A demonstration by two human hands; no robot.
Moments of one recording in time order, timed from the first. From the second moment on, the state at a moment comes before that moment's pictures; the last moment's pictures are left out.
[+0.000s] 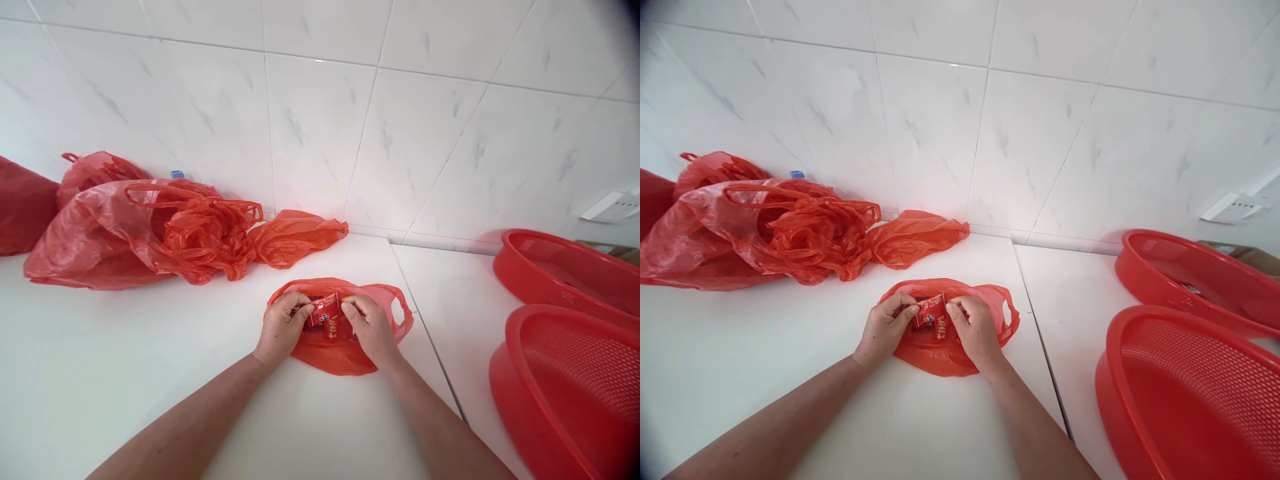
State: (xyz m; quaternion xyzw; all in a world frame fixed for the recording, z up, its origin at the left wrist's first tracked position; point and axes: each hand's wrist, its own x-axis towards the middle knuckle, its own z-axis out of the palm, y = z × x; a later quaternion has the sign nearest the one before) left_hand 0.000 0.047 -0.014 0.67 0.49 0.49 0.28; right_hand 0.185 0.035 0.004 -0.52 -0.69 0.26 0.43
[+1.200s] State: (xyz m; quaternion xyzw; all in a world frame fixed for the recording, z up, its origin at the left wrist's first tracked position) left_hand 0.003 0.042 -0.011 0.70 0.46 0.44 0.31; right_hand 0.181 0.034 0.000 -0.50 -0.72 0.29 0.39
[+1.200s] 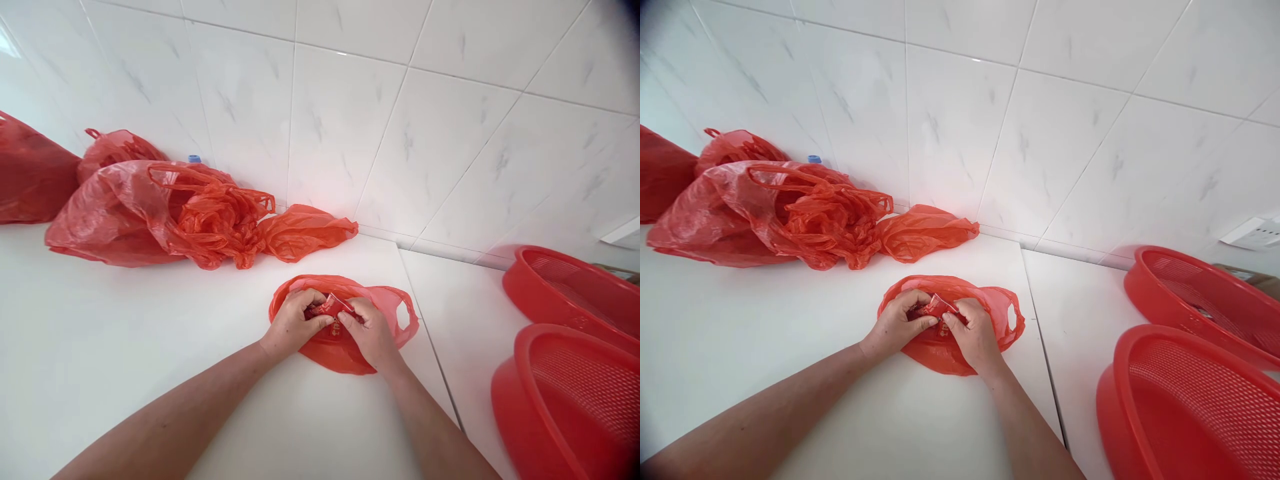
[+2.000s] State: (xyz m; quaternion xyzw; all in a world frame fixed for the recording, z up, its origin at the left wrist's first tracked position) left_hand -0.009 0.054 -0.019 0.65 0.53 0.48 0.23; right_hand 0.200 0.044 -0.005 -0.59 -0.68 0.19 0.40
